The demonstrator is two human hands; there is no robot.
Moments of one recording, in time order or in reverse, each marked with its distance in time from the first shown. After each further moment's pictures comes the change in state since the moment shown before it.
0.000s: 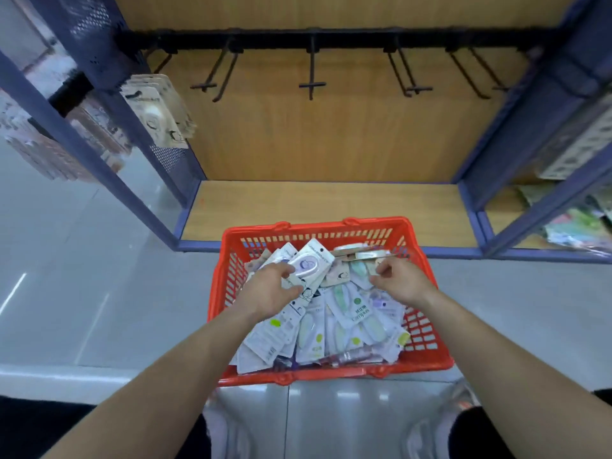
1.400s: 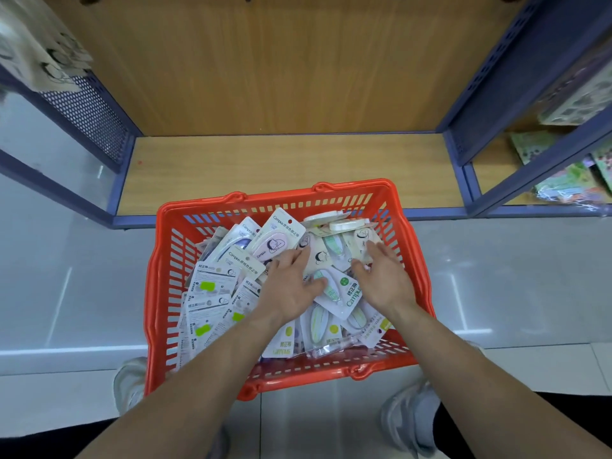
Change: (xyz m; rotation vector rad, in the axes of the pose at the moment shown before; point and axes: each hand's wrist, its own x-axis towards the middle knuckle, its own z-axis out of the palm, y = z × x) left_hand 0.060 0.027 0.113 -0.020 -0.086 0.077; right_hand 0.014 0.042 0.053 -0.026 0.159 0.116
